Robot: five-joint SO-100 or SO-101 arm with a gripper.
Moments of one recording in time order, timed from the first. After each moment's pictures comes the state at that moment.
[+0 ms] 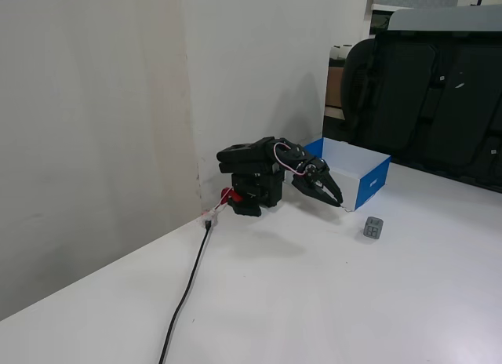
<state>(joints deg) -6.9 187.7 177.1 57.8 -3.2</state>
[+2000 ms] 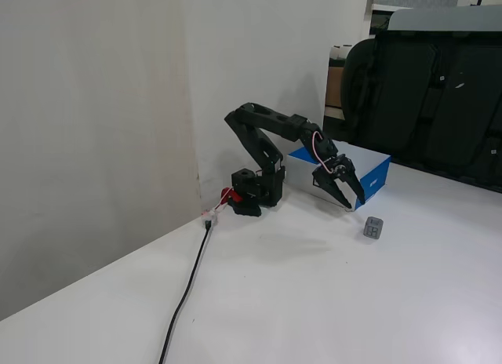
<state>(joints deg) -15.0 122.3 144.0 52.3 0.0</state>
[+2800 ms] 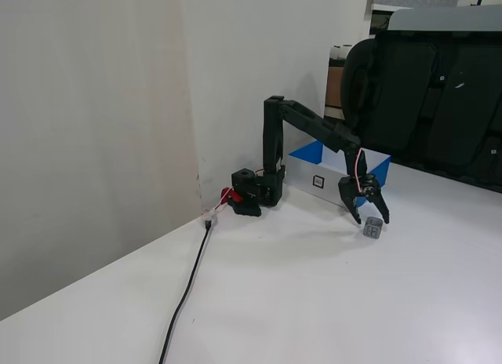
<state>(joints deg) -20.1 80.5 113.7 60.2 3.8</state>
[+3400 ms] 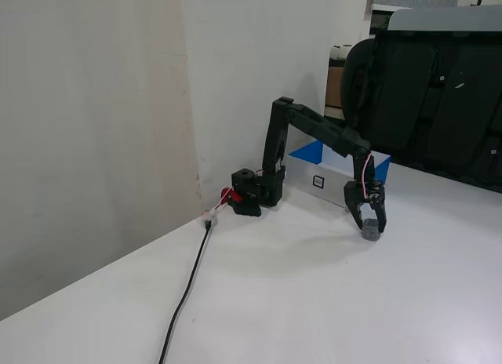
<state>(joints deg) -16.1 72.8 103.9 67.9 3.8</state>
